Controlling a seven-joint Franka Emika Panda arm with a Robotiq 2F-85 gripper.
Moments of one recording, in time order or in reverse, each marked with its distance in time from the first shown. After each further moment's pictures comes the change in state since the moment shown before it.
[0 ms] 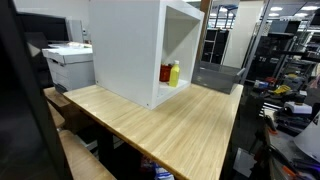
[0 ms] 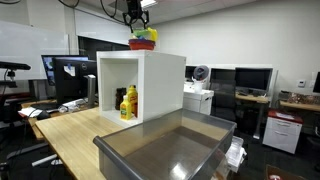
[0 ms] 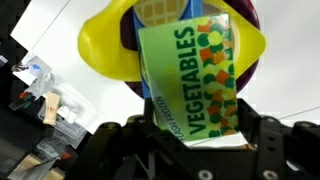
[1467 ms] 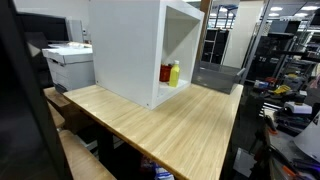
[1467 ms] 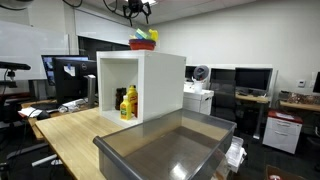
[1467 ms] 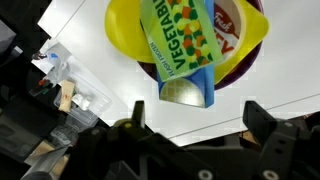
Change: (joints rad) arm 0.001 0.060 -0.002 0.171 -0.002 -0.051 0.003
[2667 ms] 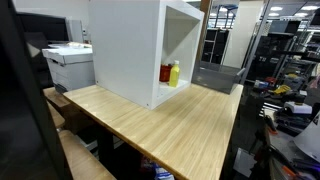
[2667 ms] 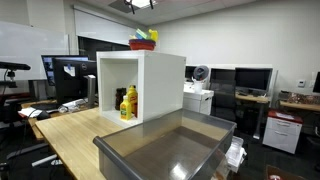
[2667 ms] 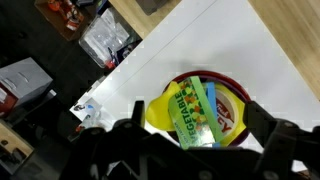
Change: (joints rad) arm -0.022 -0.210 -0.117 -0.214 -0.109 -0.040 -0.056
